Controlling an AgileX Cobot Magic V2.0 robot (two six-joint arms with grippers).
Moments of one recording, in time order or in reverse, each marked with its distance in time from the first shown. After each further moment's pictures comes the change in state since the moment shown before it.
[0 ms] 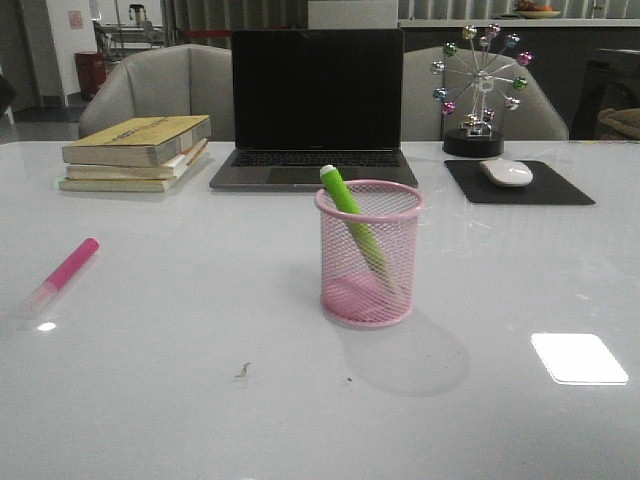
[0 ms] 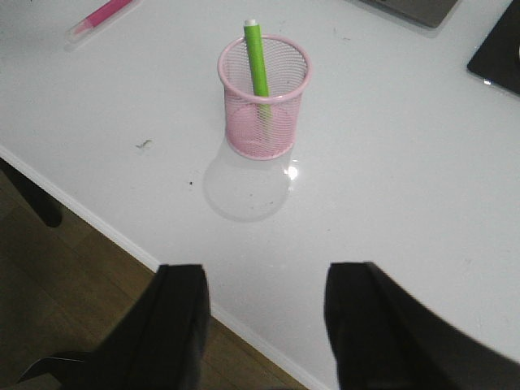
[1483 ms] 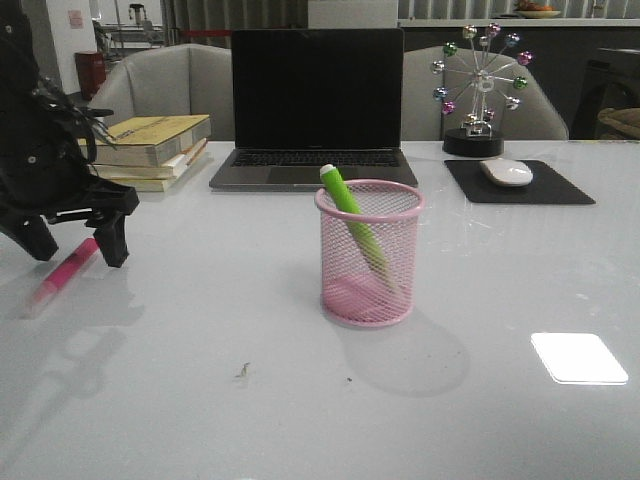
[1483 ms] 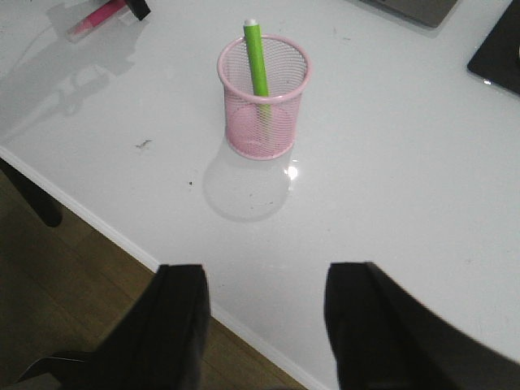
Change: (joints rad) left arm 0.102 0.901 -0.539 0.002 -0.032 -0.001; right arm 0.000 0.000 0.000 0.000 0.000 0.000
